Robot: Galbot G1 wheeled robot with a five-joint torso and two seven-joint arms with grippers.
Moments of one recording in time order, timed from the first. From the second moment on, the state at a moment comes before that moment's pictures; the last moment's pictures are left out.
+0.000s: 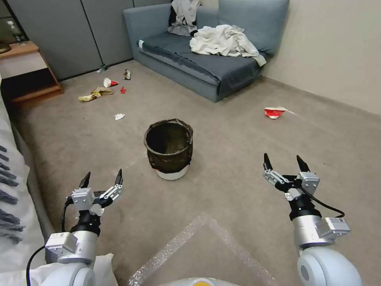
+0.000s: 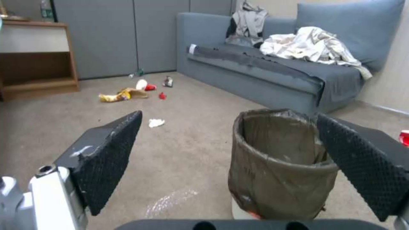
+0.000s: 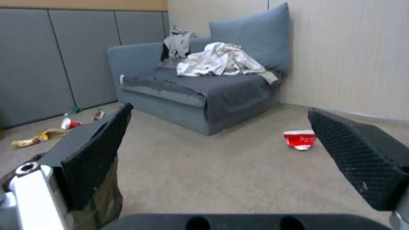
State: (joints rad) left arm 1.73 -1.55 -0.80 -2.20 -0.25 -0.04 0.14; right arm -1.65 1.45 0.63 2.23 0.25 0.05 -0.02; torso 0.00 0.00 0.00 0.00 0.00
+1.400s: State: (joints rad) left arm 1.69 -1.52 -0.82 -2.17 -0.27 -0.05 0.07; right arm -1.64 1.46 0.61 2.21 0.25 0.09 -0.06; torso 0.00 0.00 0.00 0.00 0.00
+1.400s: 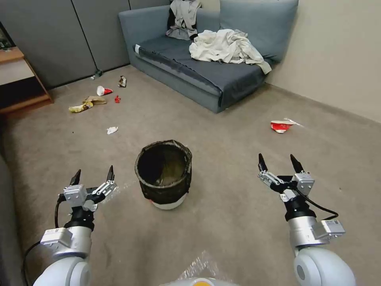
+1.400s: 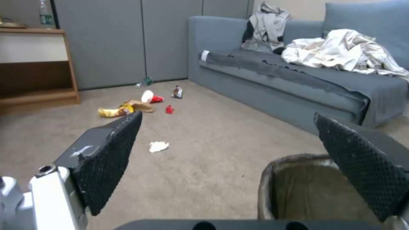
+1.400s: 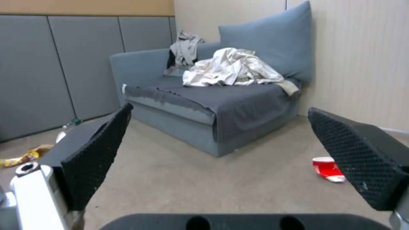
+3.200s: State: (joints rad) left arm 1.35 -1.24 -0.51 -1.96 -0.93 0.64 -0.48; right arm -1.65 1.46 0.64 2.21 0.22 0.12 -0.07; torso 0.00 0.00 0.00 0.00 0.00
